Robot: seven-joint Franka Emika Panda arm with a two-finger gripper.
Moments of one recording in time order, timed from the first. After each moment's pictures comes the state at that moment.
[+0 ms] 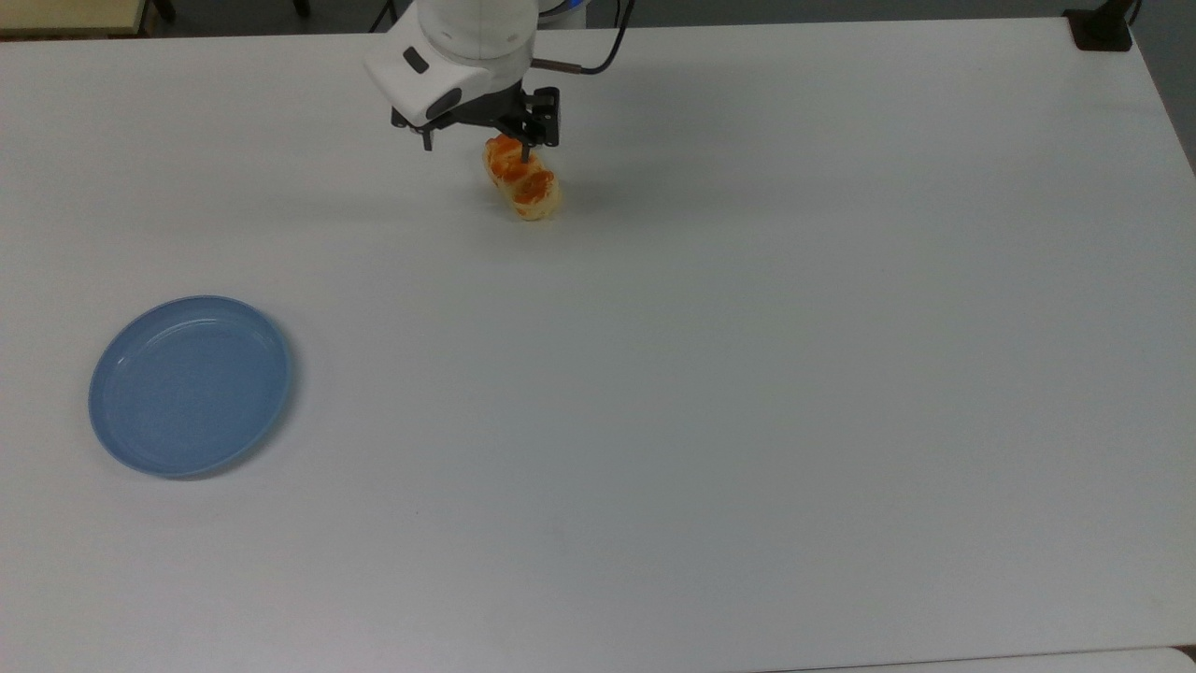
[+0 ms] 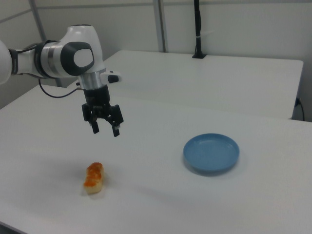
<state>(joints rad) -0.07 0.10 0.12 -1.85 -0.15 1.79 0.12</state>
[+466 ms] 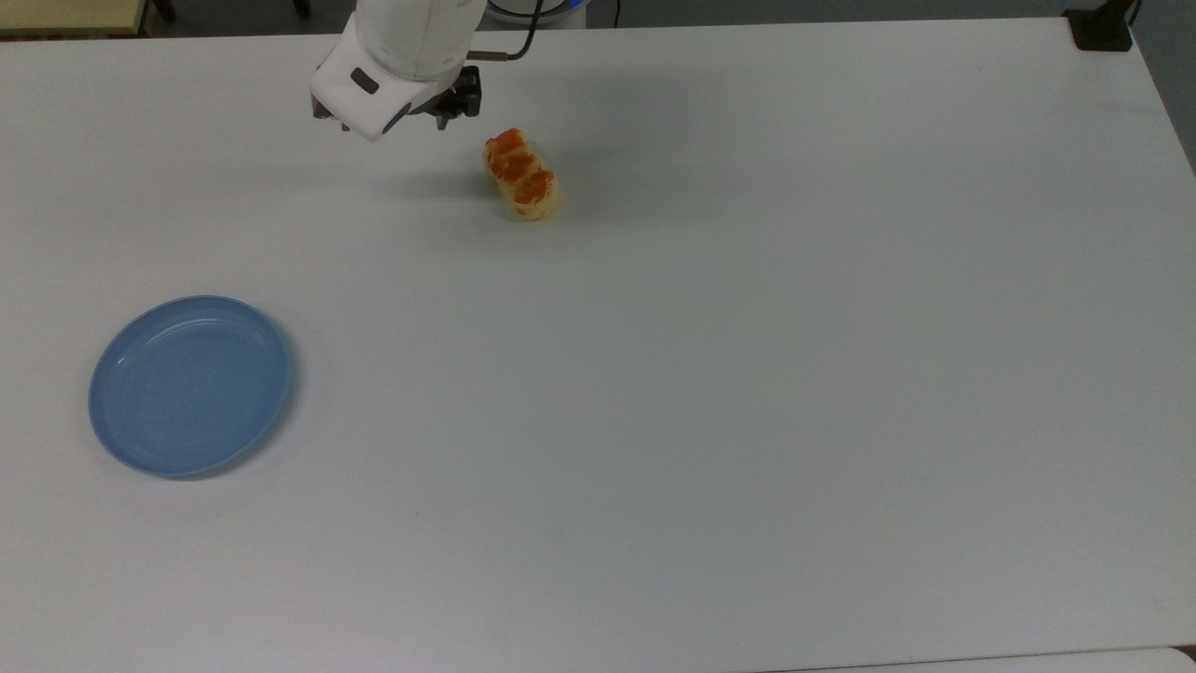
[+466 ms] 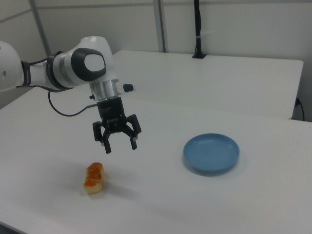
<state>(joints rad) -0.14 0.11 0.12 -1.87 -0.35 1.68 -0.16</state>
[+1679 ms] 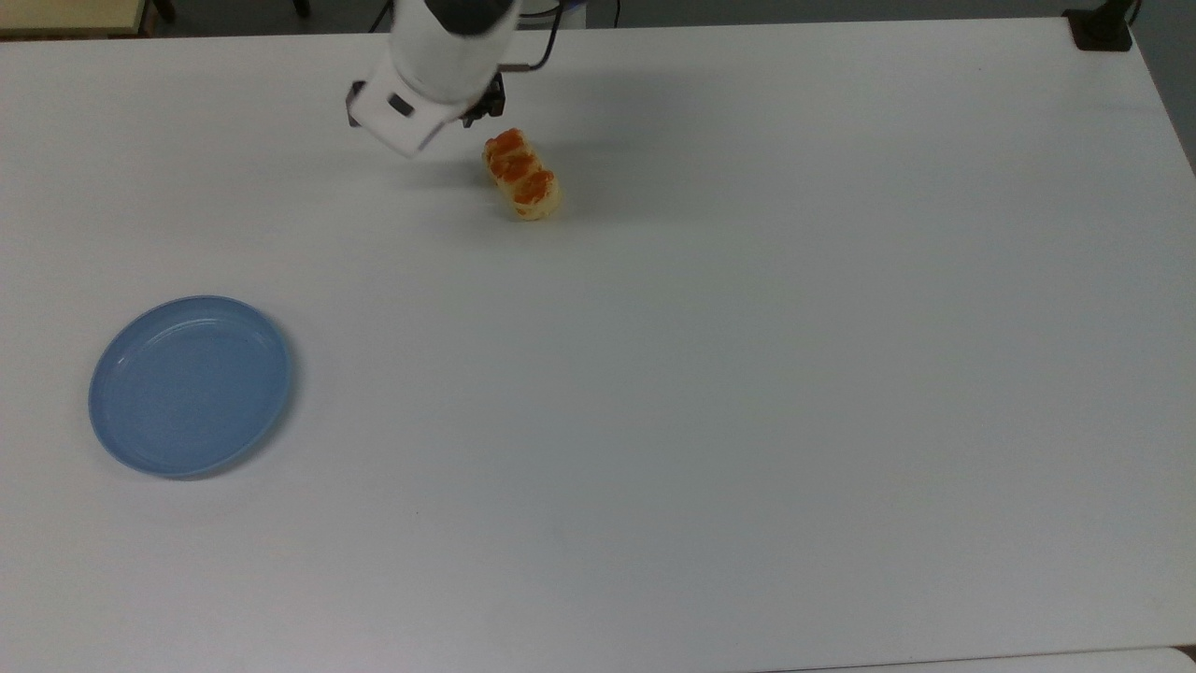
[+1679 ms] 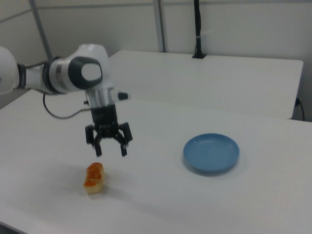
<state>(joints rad) -0.13 0.09 0.13 -1.97 -0.29 1.71 -0.14</state>
